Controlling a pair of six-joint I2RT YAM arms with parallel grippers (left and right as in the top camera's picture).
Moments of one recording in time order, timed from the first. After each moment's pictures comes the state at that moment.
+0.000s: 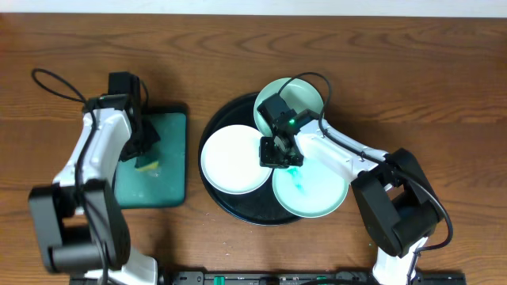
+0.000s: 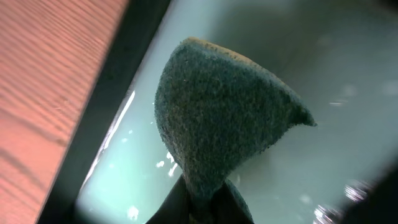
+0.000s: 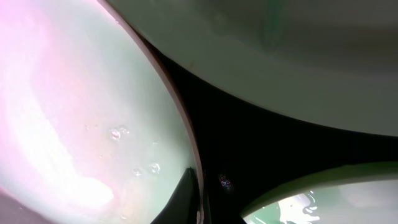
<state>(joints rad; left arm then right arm) 0.10 1.73 1.16 -0.90 -0.17 -0.46 0.62 1.97 1.26 -0.71 -0.18 0.66</state>
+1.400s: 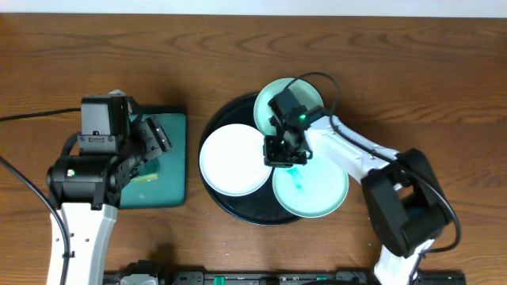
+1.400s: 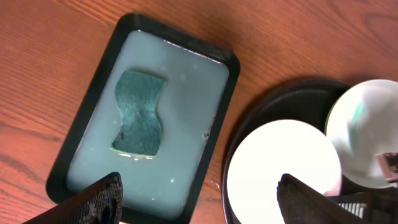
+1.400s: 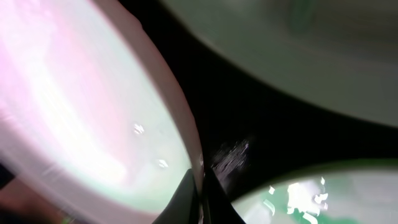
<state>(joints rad) -0.03 1.11 1.16 -1.04 -0.04 -0.44 0.55 1.93 1.25 -0.72 -0.37 0.56</state>
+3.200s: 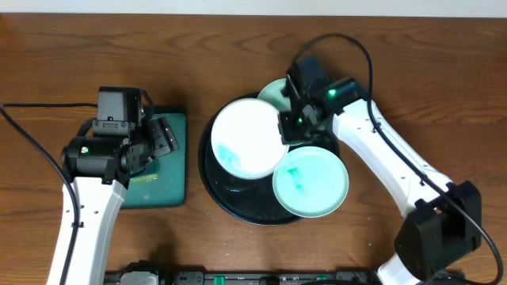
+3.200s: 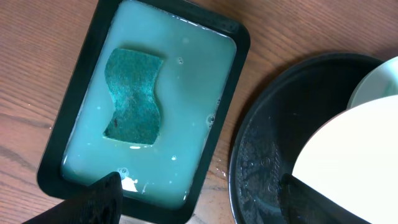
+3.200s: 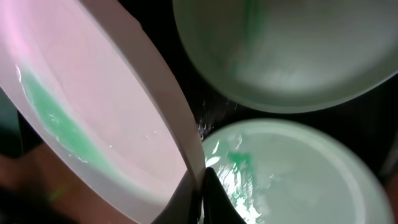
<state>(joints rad) -0.06 1.21 1.16 -1.05 -0.04 -0.44 0.50 1.78 1.52 -1.04 -0.18 0.33</state>
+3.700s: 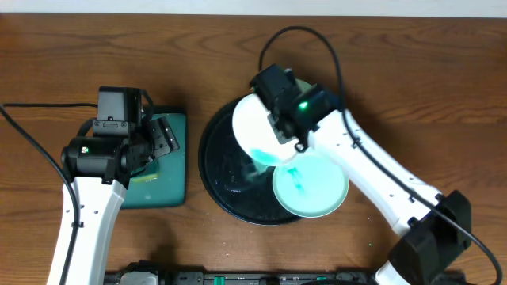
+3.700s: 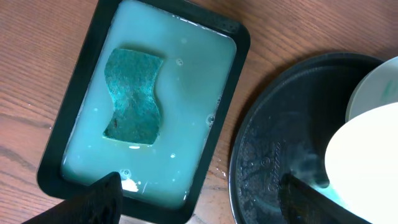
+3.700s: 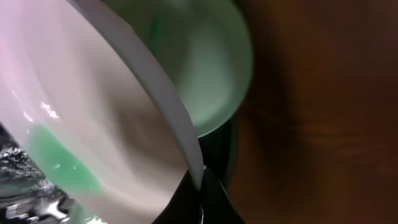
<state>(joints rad) -0.06 1.21 1.16 -1.05 -0.03 -0.44 0.70 1.78 1.60 -1.10 0.45 0.21</state>
